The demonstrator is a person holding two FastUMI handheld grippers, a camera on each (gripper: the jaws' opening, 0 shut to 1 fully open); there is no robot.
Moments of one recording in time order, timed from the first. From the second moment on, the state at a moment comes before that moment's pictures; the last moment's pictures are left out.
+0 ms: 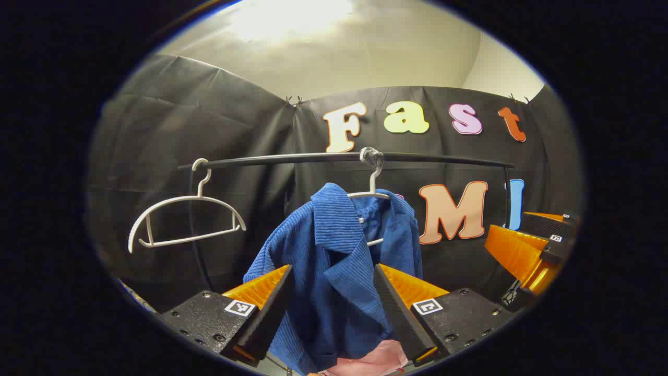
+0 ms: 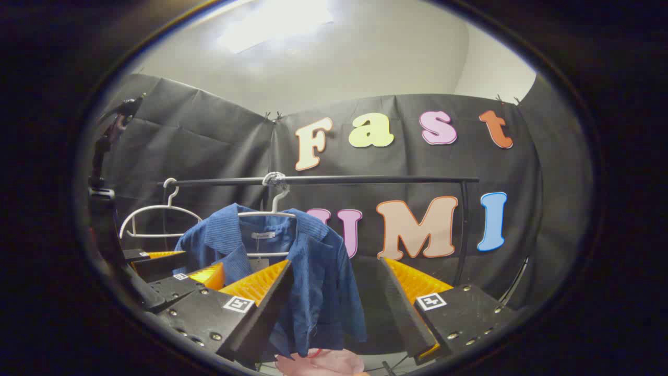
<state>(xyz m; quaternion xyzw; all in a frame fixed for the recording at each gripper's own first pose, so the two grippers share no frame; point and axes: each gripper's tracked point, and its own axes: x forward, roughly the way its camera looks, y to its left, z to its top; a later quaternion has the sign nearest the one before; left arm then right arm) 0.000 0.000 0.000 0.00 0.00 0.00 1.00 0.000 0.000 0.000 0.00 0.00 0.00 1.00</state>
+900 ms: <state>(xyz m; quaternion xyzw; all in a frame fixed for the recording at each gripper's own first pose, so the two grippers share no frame) 0.004 -0.015 -0.019 0.00 0.03 -0.03 1.00 -0.008 0.001 -0.002 -0.02 0.00 -0.01 1.00</state>
